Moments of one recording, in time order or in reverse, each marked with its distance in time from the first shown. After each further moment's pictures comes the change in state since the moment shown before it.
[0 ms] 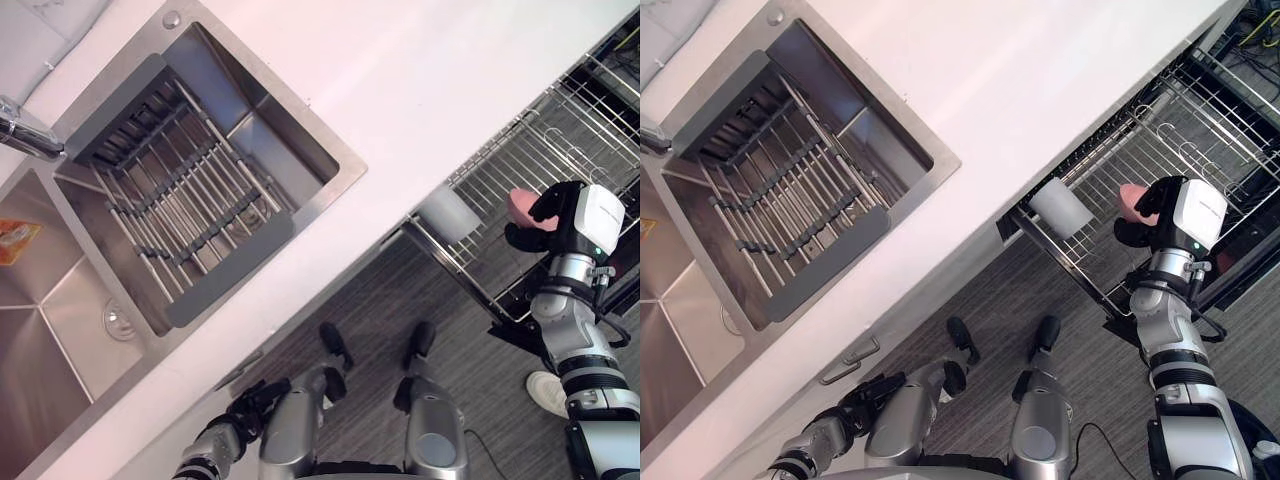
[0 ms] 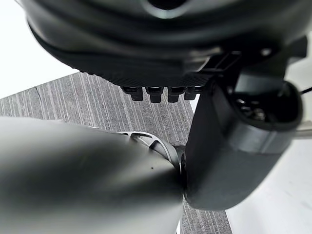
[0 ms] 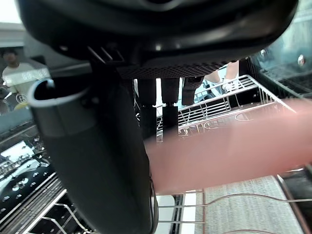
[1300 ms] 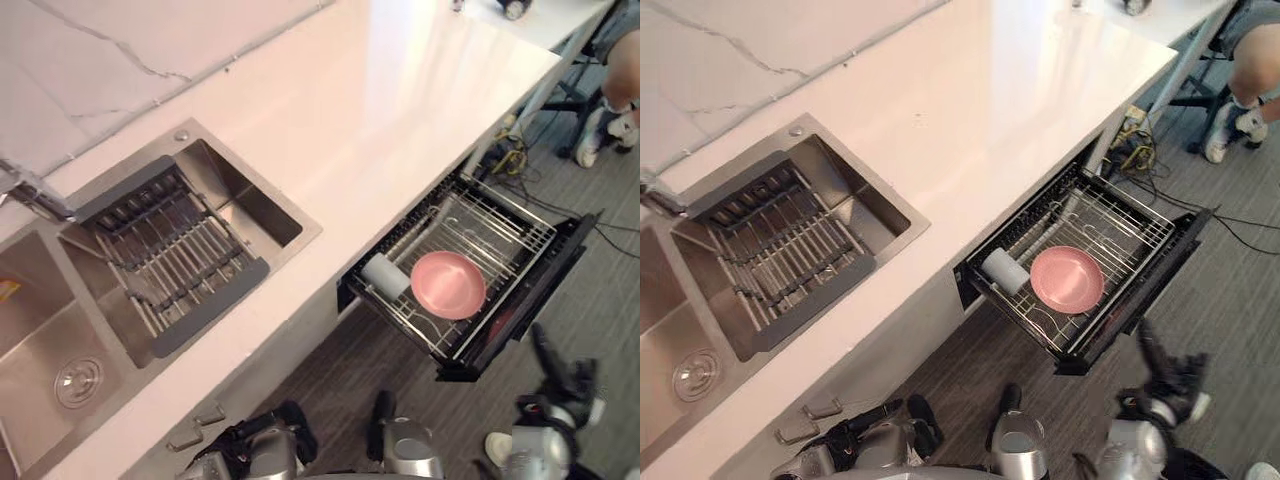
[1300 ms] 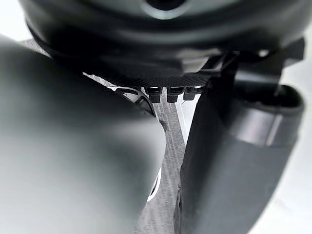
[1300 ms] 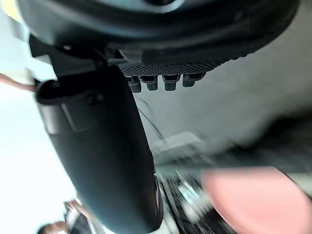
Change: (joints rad) left arm 0.082 -0.013 0.098 0.039 0.001 0.034 0.086; right arm 0.527 0.603 -0.405 -0.200 1.235 -0.177 0.435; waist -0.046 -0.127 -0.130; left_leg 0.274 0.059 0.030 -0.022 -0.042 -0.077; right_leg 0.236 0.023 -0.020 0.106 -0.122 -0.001
